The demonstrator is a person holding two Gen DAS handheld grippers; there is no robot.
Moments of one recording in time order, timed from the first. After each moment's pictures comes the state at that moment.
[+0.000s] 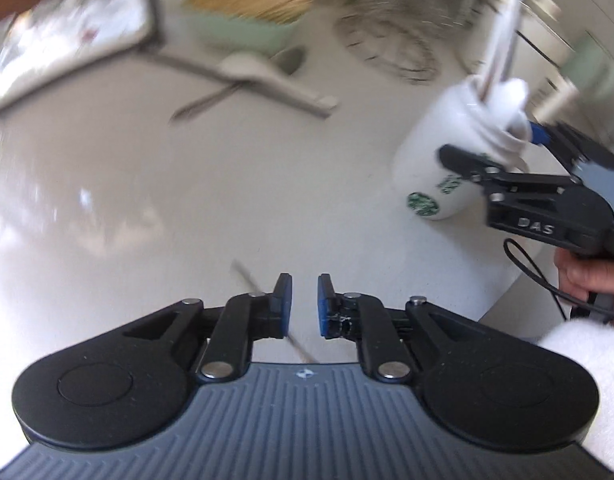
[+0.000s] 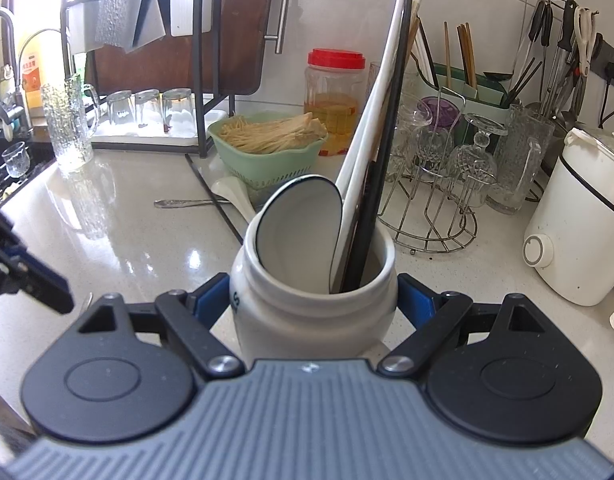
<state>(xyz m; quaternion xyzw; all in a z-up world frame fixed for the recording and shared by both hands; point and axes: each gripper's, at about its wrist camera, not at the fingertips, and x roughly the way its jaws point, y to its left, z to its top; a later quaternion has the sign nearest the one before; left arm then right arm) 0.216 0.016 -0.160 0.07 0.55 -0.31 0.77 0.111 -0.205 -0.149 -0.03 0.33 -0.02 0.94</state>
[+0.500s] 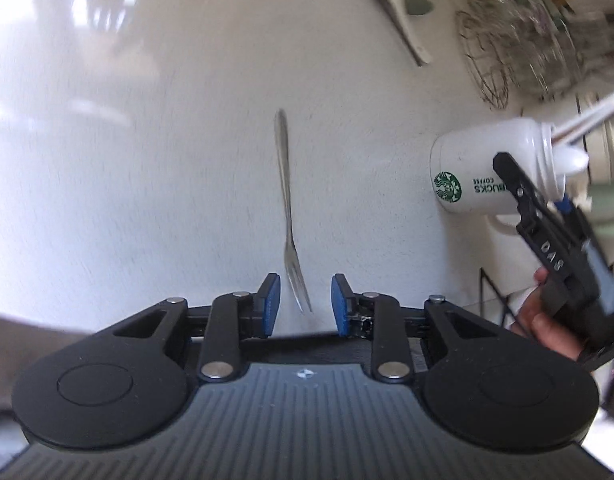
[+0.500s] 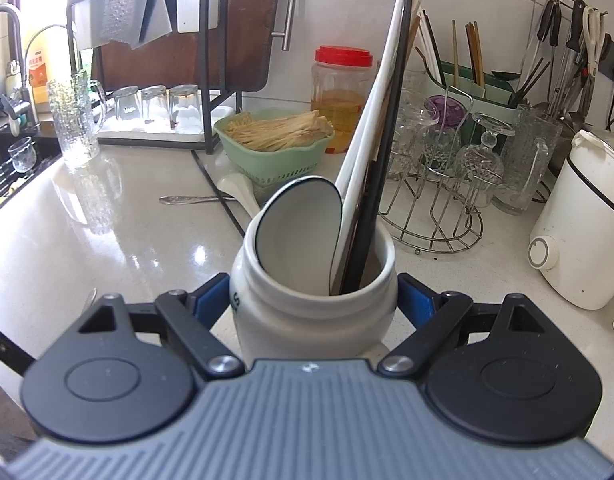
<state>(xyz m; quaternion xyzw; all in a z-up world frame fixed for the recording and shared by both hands) 0.194 0.072 -0.205 -0.18 0.69 -0.19 0.68 0.112 -0.207 -0.148 -0.03 0.34 -0.01 0.94</state>
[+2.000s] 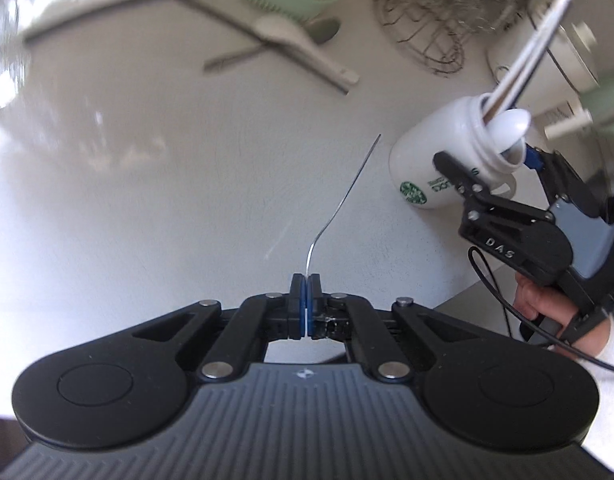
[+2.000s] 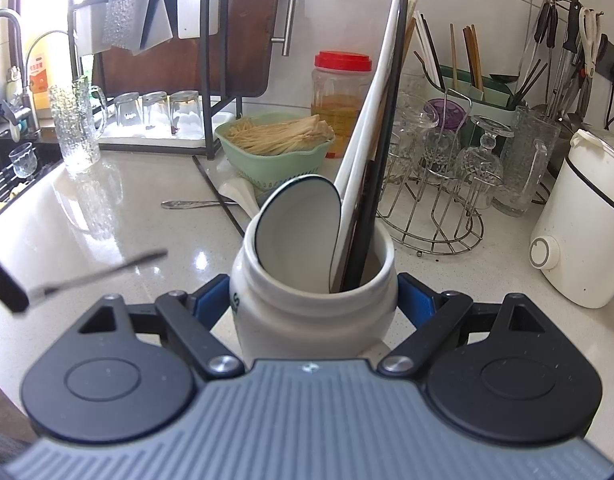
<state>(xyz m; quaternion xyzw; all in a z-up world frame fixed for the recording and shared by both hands) 0.235 0.001 -0.117 0.05 0.63 -0.26 0.72 0.108 -0.209 -0.149 -0.03 0.33 -0.01 0.94</state>
